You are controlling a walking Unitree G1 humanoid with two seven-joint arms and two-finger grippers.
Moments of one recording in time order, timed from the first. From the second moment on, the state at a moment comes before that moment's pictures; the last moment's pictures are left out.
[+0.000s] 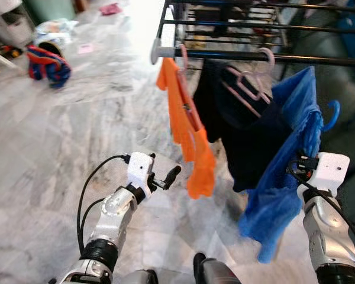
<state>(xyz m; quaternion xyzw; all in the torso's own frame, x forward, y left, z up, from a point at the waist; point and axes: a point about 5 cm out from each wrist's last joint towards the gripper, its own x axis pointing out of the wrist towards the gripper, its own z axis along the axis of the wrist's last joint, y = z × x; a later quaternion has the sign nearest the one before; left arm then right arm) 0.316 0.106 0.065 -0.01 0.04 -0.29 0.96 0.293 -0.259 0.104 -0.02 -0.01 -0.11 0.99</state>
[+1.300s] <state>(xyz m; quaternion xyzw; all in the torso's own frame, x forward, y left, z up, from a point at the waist) 0.323 0.100 0.074 -0.05 0.03 -0.26 0.96 0.298 -0.247 0.097 -0.02 0.01 -0.06 1.00</state>
